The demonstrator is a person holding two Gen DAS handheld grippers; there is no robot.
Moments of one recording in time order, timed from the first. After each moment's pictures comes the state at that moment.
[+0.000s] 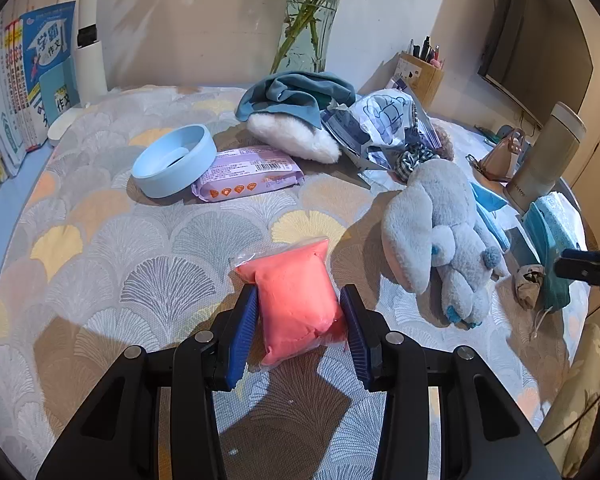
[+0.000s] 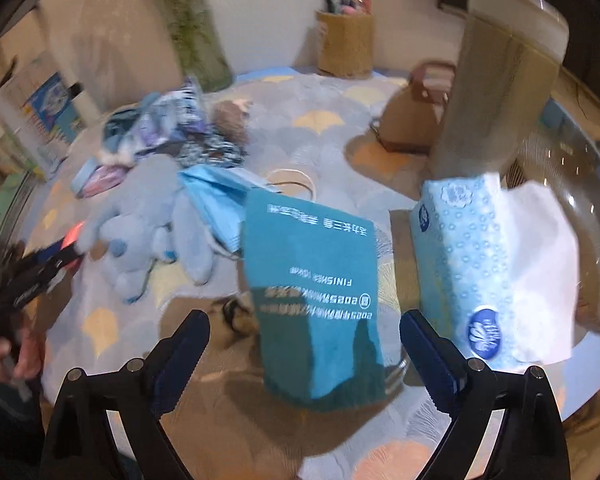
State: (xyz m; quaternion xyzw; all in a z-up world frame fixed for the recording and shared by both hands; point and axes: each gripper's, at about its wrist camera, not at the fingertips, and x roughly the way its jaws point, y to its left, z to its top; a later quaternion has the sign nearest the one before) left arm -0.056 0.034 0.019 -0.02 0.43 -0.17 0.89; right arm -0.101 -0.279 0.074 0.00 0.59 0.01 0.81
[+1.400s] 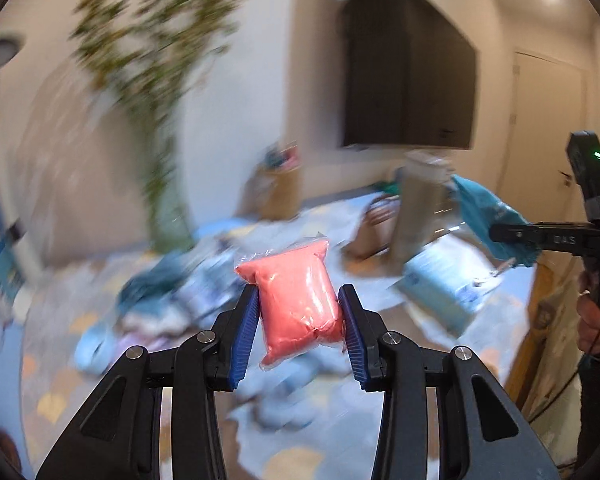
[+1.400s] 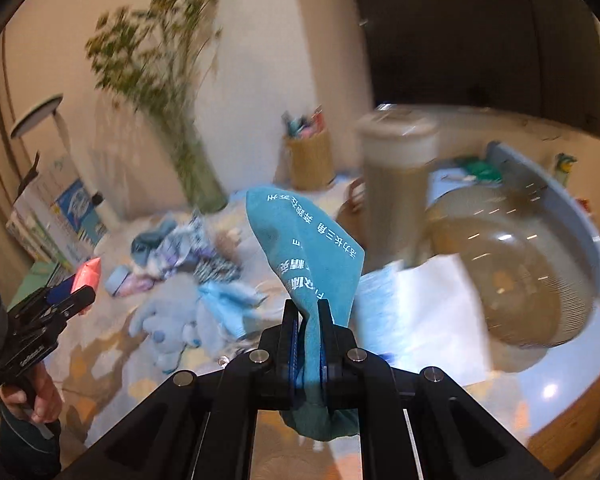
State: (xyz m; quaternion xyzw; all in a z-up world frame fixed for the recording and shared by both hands) left arm -0.110 -0.084 0.149 0.06 0.24 -0.33 0.91; right arm -0.142 -0.332 0.198 0.04 0.42 -0.02 0.91
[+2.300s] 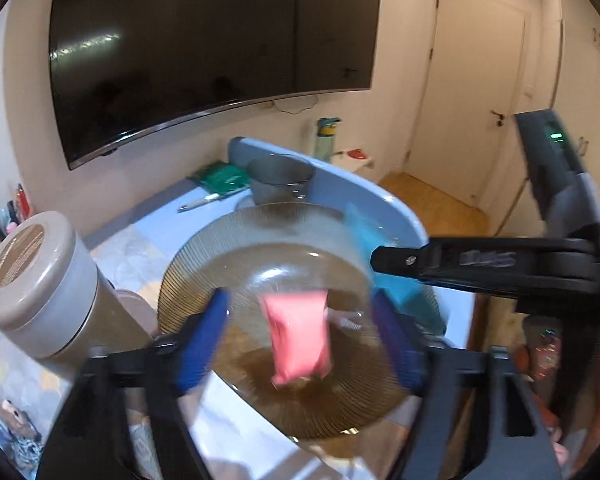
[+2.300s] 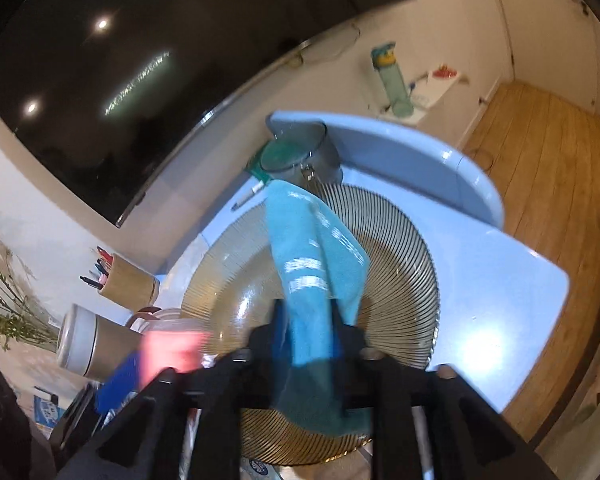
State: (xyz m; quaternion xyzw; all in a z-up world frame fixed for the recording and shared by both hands) left arm -0.070 -0.446 0.132 0.13 0.32 -0.45 0.82; right arm -0.122 -0.599 0.191 0.31 0.42 -0.22 0.83
